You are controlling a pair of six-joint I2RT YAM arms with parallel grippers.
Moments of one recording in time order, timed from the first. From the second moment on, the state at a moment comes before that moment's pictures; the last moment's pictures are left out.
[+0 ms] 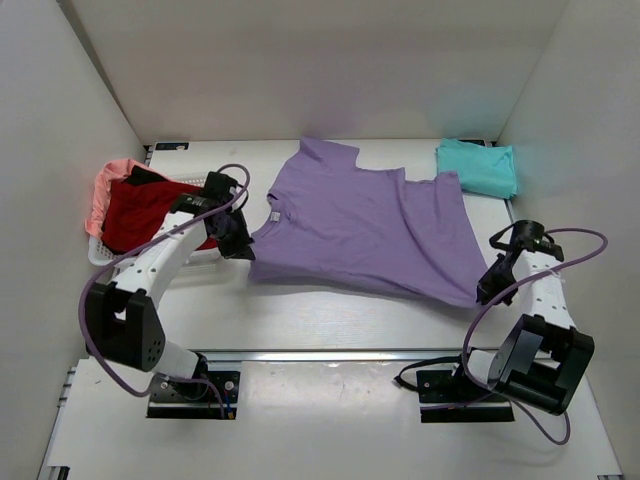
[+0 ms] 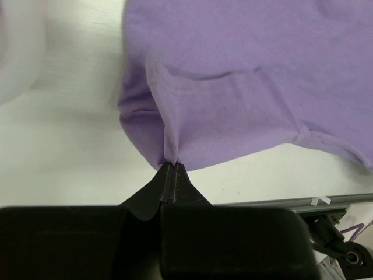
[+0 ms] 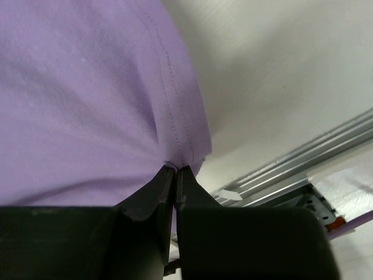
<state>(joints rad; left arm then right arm) -0.27 1.46 1.19 -0.91 0.12 -0.61 -0.38 1.22 0.83 -0.95 0.02 0.38</state>
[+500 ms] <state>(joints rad) -0.33 1.37 1.33 -1.02 0.10 -0.53 -0.37 1.23 0.81 -1.07 -0.07 0.42</state>
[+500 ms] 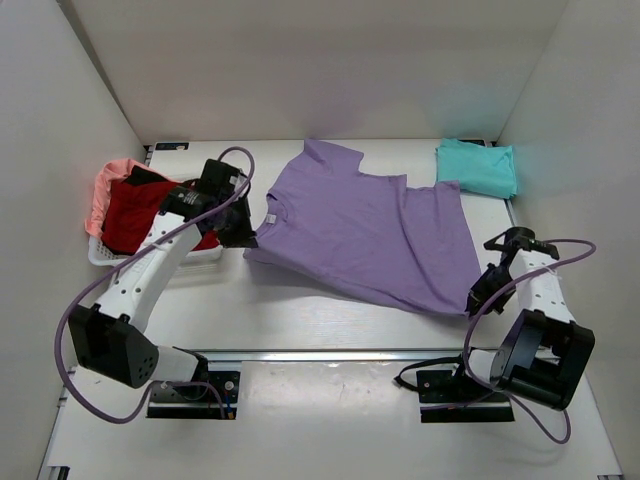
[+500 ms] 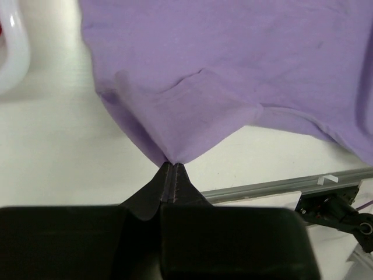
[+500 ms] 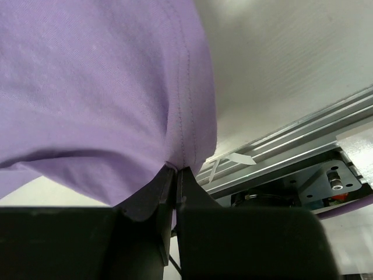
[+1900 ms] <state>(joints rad) -0.32 1.55 1.83 -0.78 0.15 -0.50 -0.21 1.31 1.47 -0.97 -0.16 0.32</state>
